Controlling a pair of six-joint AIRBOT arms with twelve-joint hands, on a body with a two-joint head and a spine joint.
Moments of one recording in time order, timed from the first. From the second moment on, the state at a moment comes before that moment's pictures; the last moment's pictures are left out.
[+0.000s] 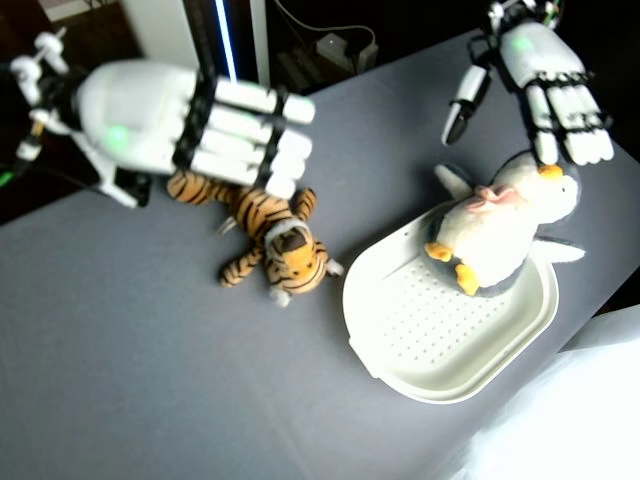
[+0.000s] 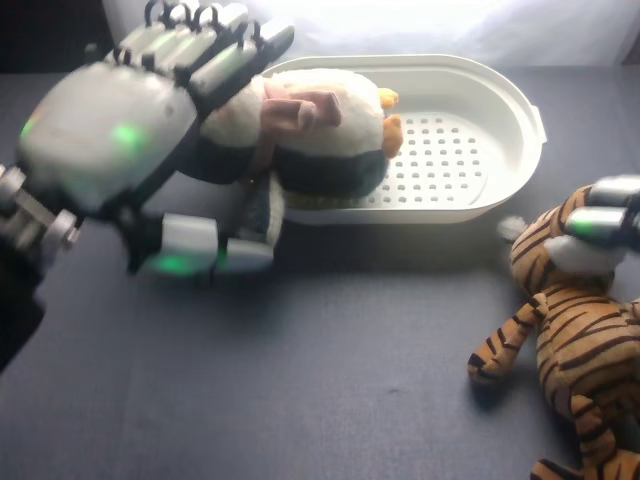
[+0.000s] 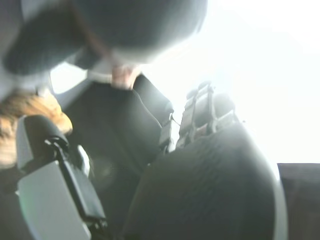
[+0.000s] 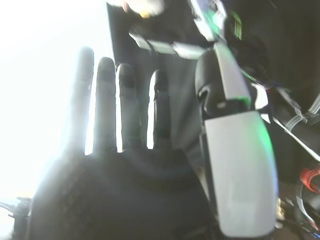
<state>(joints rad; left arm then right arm) 0.86 -0.81 0.94 -0.31 -1.06 1.18 -1.43 -0.74 0.91 -0.04 1.36 -0.62</state>
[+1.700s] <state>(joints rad) 1.00 -0.79 0.90 -0.34 -1.28 1.07 -0.74 -1.10 1.33 0.04 0.85 -0.75</state>
